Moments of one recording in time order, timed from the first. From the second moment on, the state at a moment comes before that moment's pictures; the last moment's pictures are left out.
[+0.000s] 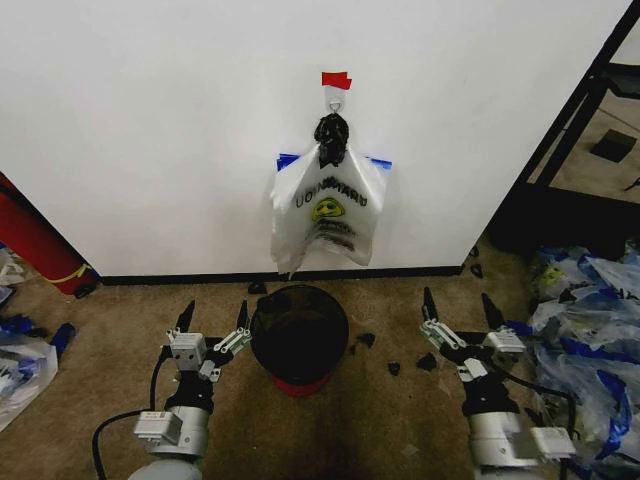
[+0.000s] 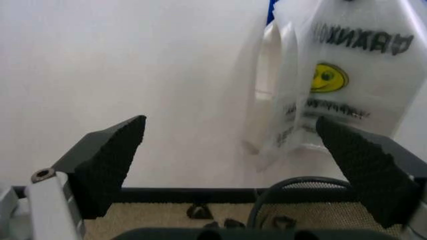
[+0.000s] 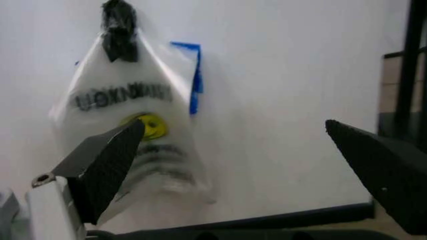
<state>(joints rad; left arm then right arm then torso) 1.69 -1.26 -0.43 -2.26 -0.20 -0.13 -0.23 -1.69 1.42 0.46 2.28 0.24 0.16 0.07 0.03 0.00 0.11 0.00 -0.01</state>
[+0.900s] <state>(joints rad) 1.71 -1.28 -0.46 -2.26 -0.16 -0.13 -0.23 -0.79 1.32 0.16 1.74 1.09 -0.06 -0.04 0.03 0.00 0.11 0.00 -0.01</state>
